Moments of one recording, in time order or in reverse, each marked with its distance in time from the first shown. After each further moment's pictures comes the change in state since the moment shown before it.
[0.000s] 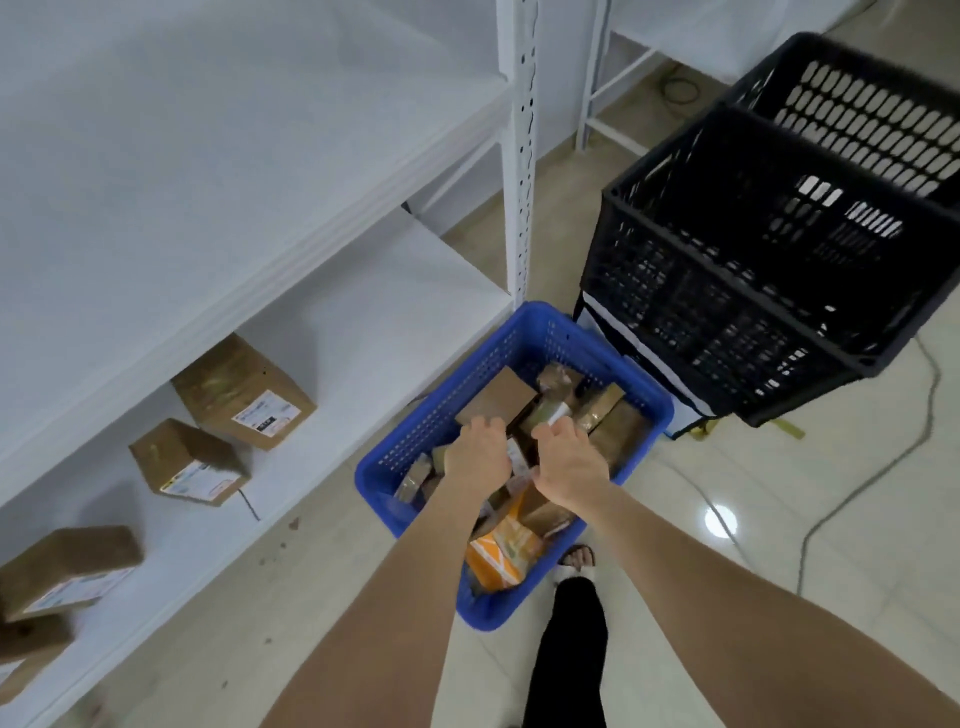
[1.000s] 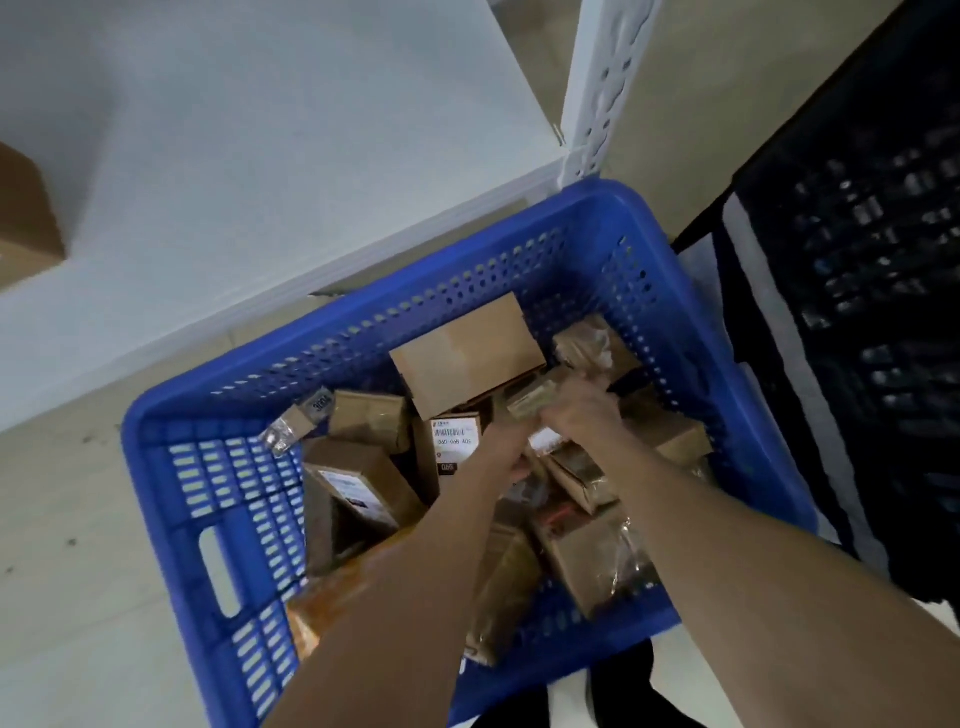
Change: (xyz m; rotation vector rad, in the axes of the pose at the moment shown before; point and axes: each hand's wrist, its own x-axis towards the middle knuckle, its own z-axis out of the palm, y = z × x) left_hand 0.328 0.012 0.267 -1.565 -0.229 -0.938; right_hand 0.404 0.136 0.178 -0.009 -0.338 0.184
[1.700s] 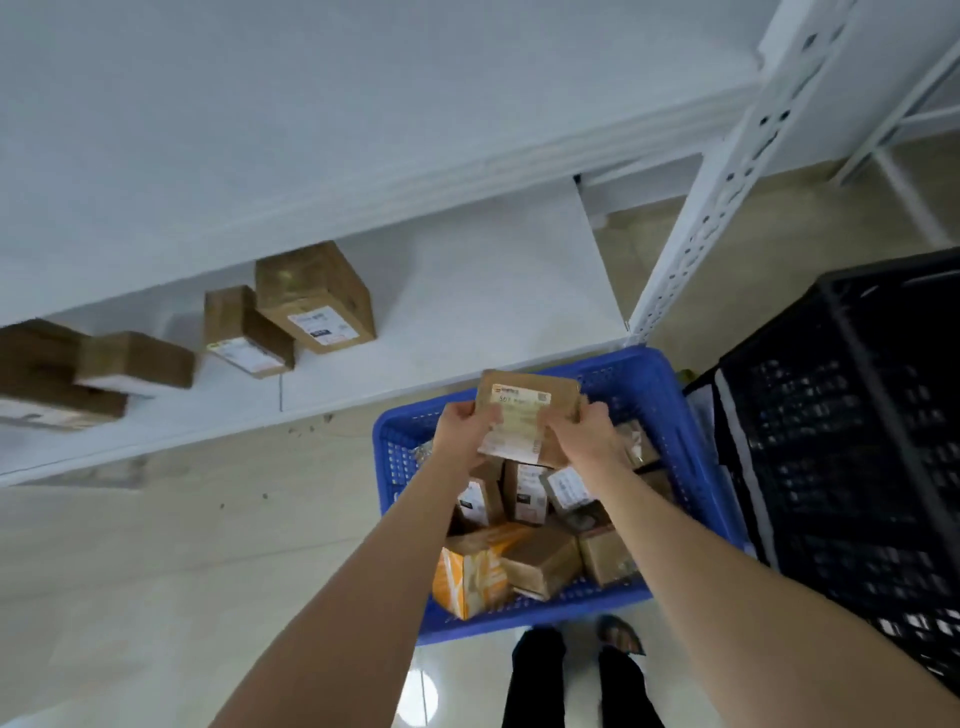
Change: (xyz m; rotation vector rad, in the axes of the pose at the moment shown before) left_hand -0.340 0.066 -0.153 -0.326 0.300 0.336; right_hand -0.331 -0.091 -0.138 0.733 0.031 -0.208
